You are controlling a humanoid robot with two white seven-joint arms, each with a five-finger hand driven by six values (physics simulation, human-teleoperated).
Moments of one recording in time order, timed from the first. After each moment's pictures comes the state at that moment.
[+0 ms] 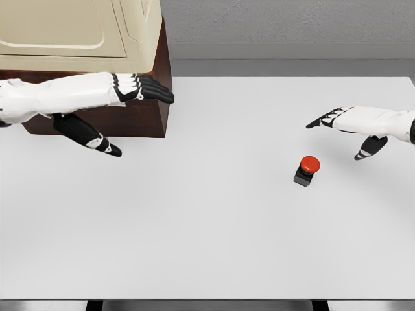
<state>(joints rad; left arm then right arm) -1.17 1.12 -1.25 -1.77 0.37 -0.61 -0.32 -0.69 -0.97 0.72 -1.46 0.27 -0.37 0.61</state>
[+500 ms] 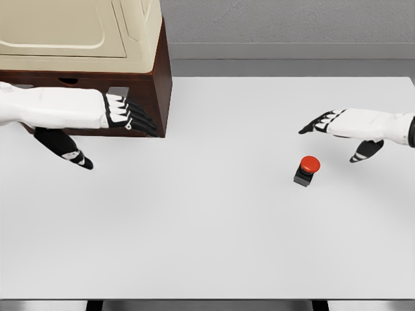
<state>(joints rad) -1.22 1.16 -1.21 -1.77 0.34 -0.61 -0.60 -0.68 -0.98 0.72 -1.50 0.26 -0.45 0.61</state>
